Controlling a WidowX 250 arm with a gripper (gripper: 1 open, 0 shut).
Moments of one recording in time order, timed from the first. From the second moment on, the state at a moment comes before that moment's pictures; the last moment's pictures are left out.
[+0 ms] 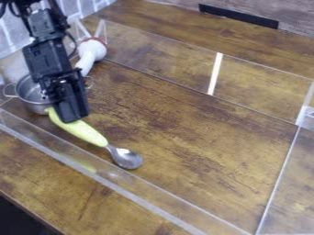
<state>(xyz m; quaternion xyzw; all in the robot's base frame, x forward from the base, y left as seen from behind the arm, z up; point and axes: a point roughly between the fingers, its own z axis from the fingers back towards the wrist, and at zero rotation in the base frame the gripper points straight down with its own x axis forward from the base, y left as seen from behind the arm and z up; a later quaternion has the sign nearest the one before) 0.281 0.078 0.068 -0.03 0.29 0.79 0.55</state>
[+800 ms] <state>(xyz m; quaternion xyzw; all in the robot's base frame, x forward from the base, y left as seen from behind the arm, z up) 0.283 0.028 0.052 -0.01 0.28 0.76 0.58</state>
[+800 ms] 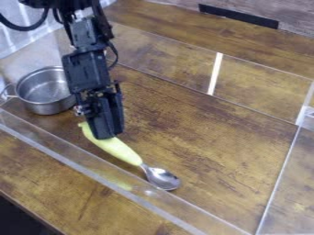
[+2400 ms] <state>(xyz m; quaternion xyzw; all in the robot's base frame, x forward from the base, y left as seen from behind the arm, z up) 0.282 -0.001 0.036 -0.01 0.27 0.81 0.52</state>
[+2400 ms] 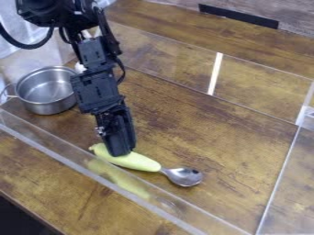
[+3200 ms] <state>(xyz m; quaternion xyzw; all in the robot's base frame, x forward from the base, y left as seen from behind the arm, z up) 0.286 -0.003 0.057 0.01 0.28 0.82 0.50</state>
